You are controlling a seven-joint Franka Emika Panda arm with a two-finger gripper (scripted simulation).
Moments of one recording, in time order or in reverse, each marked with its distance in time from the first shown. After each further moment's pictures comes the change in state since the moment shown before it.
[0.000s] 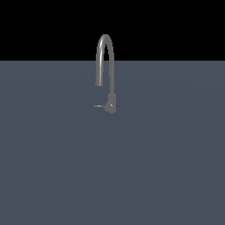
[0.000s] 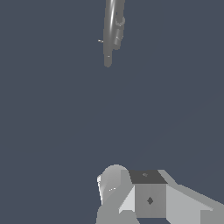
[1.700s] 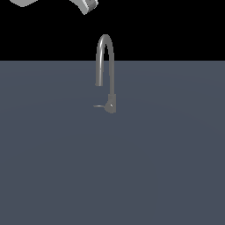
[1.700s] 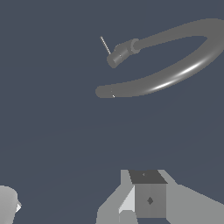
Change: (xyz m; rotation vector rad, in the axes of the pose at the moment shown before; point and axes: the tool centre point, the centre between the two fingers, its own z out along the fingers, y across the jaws) arm 0.118 -0.038 0.091 -0.629 -0.063 -0.631
